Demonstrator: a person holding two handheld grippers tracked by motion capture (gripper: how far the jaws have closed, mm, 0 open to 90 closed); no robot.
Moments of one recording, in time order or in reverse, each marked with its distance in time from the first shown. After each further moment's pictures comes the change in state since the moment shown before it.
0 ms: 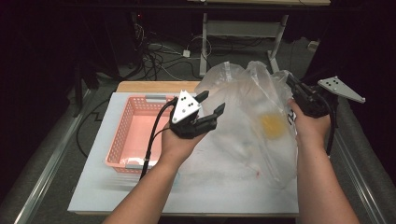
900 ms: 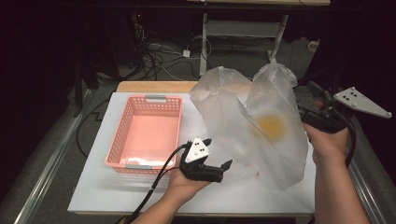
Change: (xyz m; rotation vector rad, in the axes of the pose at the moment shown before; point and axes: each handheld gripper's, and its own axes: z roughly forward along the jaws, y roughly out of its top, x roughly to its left) left arm -0.049 -0.101 0.010 0.249 -0.183 -0.095; right arm 0.013 0.014 -0.056 -0.002 0.074 -0.076
